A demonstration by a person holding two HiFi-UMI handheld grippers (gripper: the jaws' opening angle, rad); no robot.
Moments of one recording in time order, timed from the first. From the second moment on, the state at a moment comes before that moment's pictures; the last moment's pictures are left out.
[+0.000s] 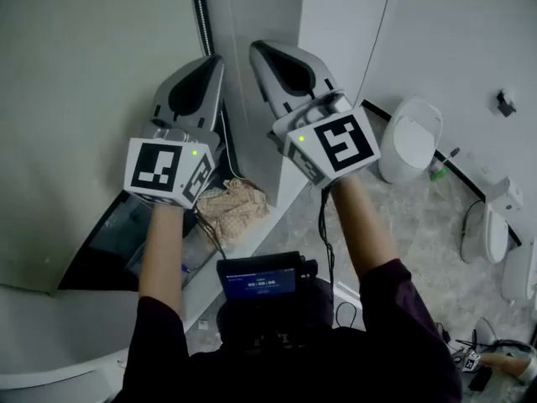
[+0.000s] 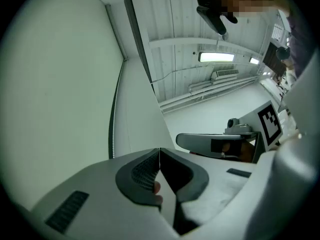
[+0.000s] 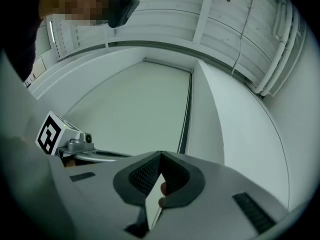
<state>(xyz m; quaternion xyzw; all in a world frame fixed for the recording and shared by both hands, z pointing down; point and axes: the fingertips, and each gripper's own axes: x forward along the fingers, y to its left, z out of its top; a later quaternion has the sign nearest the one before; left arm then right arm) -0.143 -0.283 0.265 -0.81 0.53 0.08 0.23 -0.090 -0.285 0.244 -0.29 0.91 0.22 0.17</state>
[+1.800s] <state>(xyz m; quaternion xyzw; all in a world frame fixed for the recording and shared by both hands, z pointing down) -0.166 -0.445 0.147 -0.82 0.55 0.08 0.15 -0.062 -0.316 0.185 -0.34 0.89 0.23 0.18</state>
